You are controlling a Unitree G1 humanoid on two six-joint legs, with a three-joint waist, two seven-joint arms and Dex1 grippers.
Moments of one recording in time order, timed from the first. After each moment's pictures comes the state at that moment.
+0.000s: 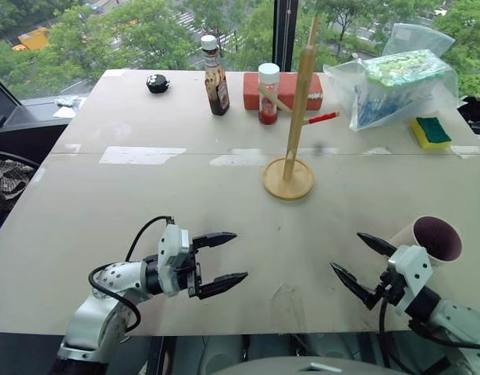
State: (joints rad) left arm 0.17 0.62 0.04 -0.31 -0.59 0.17 -1.15; right arm 0.48 -0.49 -0.05 -0.65 0.33 0.16 0.62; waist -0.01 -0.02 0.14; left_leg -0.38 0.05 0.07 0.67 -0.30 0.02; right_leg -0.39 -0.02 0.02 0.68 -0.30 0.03
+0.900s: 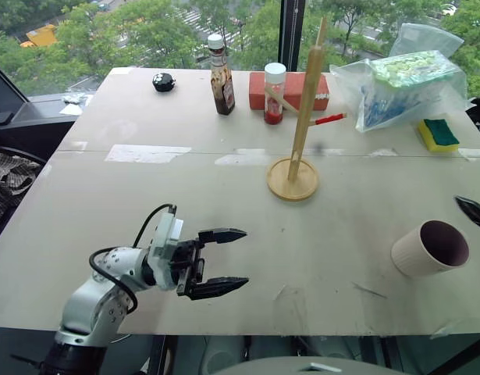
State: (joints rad) left arm 0.06 0.68 0.05 -0.36 -0.78 0.30 -1.31; right arm 0.35 -0.91 -0.84 -0.24 0.66 0.40 0.83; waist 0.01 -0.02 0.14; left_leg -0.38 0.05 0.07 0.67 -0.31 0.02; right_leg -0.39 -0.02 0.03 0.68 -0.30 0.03
